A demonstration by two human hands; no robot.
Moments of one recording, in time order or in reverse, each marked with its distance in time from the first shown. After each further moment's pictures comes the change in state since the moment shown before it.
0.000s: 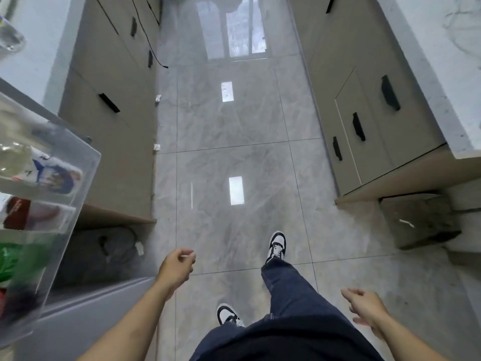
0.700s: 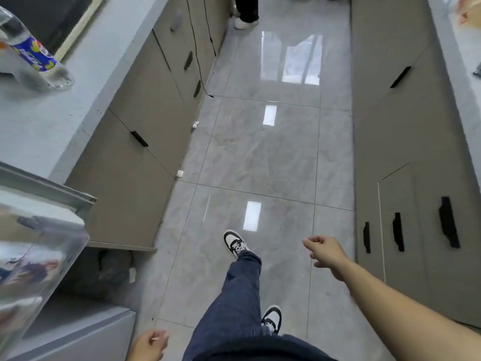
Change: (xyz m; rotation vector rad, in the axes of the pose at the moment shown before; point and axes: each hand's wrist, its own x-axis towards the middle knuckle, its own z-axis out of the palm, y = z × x) left_hand 0.040 0.065 0.014 -0.075 0.227 -0.367; right_hand 0.088 -0.461 0.016 -0.223 -0.266 -0.454
